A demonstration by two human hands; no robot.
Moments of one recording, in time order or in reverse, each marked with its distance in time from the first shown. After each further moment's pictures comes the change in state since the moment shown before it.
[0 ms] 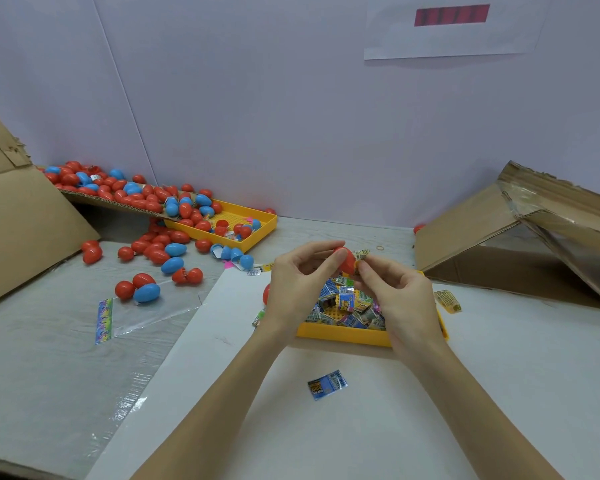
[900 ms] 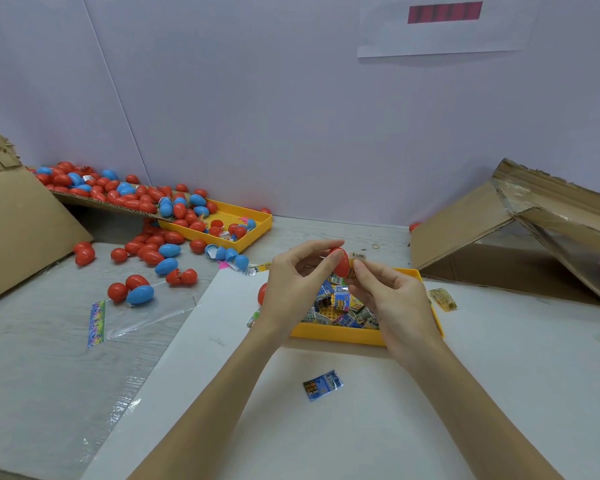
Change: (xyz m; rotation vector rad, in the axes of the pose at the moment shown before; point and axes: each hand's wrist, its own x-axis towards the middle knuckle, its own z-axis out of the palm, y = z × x) left_hand 0.000 0.001 -0.001 0.108 -0.029 0.027; right_hand -0.002 -0.005 0.002 0.141 0.010 0.170
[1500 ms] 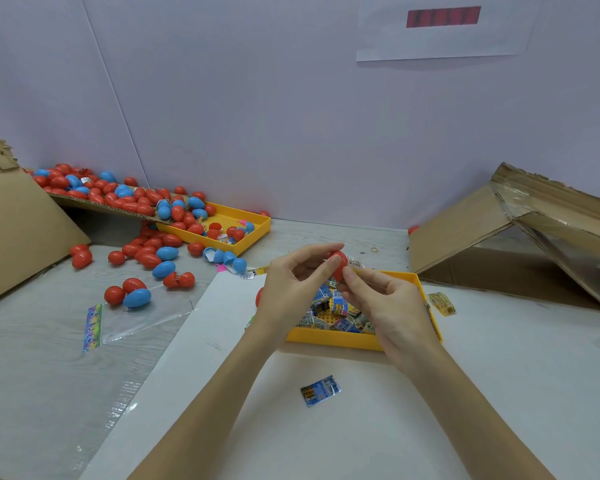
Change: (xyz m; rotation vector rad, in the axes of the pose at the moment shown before) left_hand 0.002 -0.001 -0.003 -0.051 -0.051 0.041; right_hand -0.003 -0.002 0.002 -0.078 -0.100 -0.019
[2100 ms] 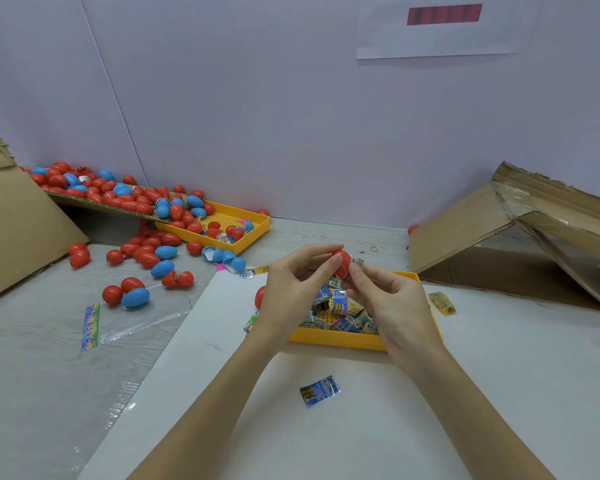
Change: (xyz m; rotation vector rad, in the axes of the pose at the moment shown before) left_hand 0.000 -0.006 0.004 -0.025 0.027 0.002; right_hand 0.002 0.000 -0.003 -0.007 0.039 -0.024
